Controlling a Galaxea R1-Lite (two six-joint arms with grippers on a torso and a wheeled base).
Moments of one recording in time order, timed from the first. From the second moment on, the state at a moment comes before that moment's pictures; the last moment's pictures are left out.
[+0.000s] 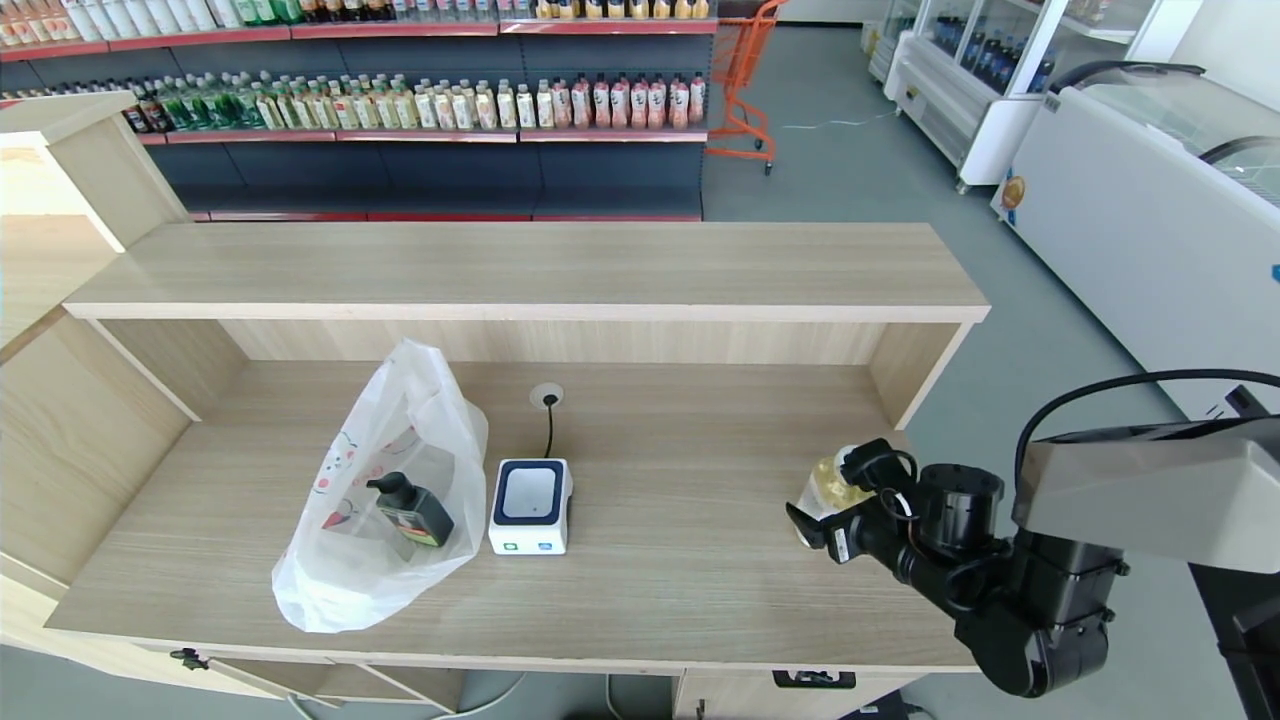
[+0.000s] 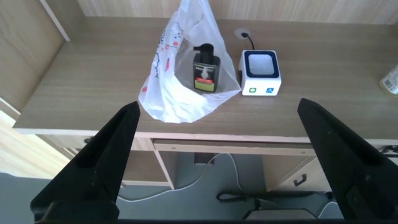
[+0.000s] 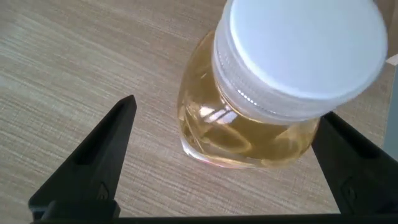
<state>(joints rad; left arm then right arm) 0.00 0.00 0.00 0.00 -0.02 -0.01 0.29 2.39 -0.62 -1.52 0.03 -0.23</state>
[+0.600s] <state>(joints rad) 0.00 0.00 0.00 0.00 -0.02 -0.01 0.29 2.48 -0.77 -1.52 0.03 -0.23</state>
